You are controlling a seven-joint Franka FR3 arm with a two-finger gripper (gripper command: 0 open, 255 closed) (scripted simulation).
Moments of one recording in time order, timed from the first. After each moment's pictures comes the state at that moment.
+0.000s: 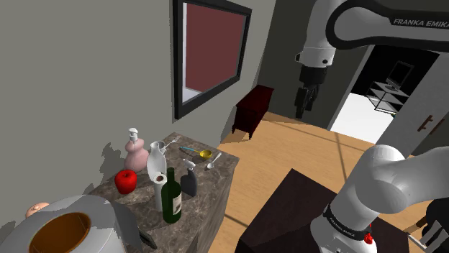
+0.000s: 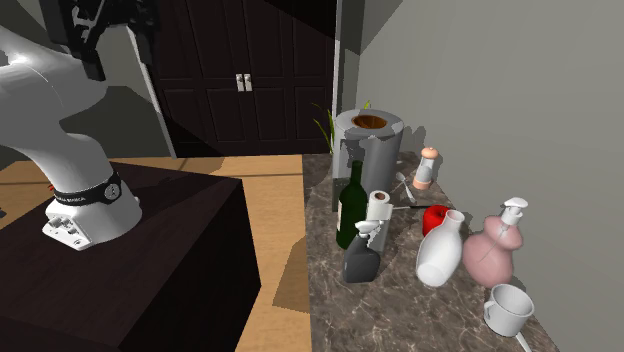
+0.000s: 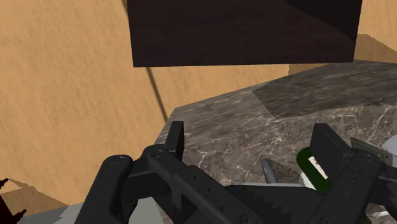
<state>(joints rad) -0.02 -0.81 -0.07 -2.42 -0.06 1.48 -0.04</state>
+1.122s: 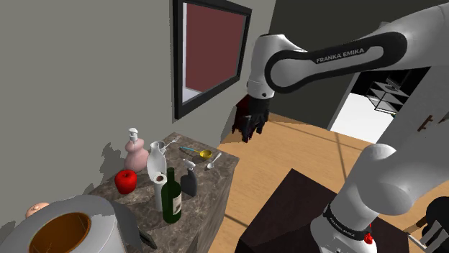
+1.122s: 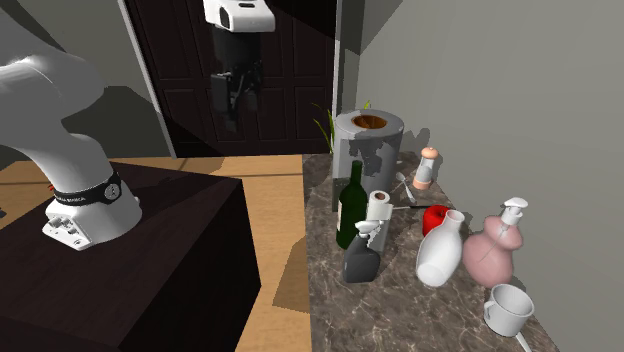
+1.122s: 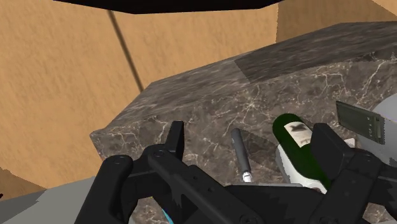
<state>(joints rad) 0.07 -0.45 0.10 -2.48 0.07 1.96 0.16</state>
